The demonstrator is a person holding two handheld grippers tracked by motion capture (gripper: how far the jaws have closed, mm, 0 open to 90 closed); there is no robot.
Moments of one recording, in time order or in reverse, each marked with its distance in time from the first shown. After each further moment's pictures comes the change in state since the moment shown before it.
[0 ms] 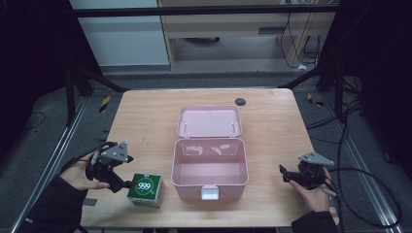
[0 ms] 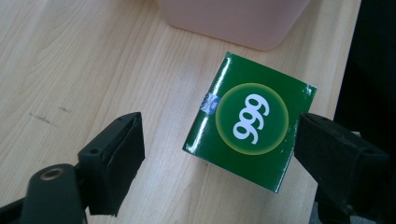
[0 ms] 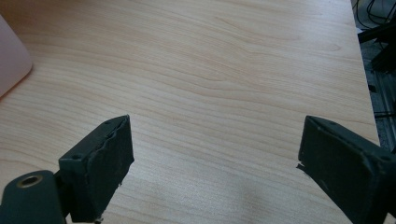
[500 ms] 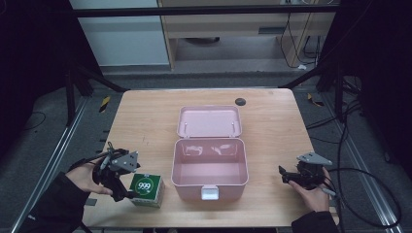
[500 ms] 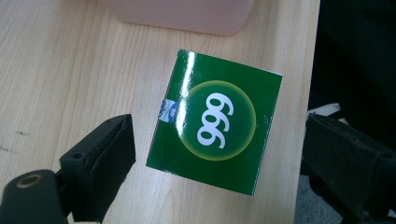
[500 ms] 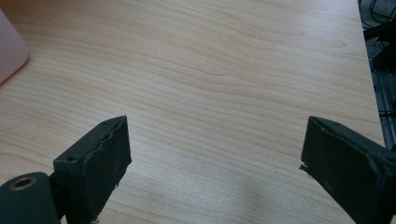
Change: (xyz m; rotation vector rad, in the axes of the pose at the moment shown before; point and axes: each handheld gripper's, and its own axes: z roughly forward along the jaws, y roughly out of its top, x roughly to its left) left arm -0.013 0.014 0.017 0.092 -0.097 0.140; right arm 0.001 -0.001 0.003 0.017 0.000 -0.018
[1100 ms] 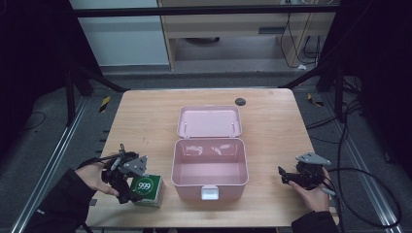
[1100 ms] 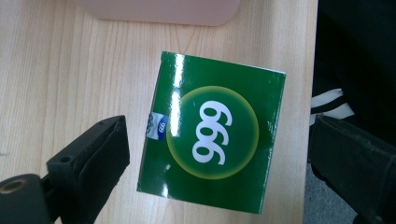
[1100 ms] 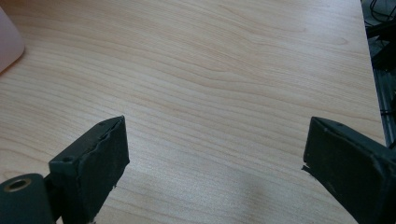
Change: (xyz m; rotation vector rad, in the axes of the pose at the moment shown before) left arm 0.004 0.010 0.021 0.059 -0.044 0.063; right arm 0.001 0.000 0.002 0.016 -0.006 -0.012
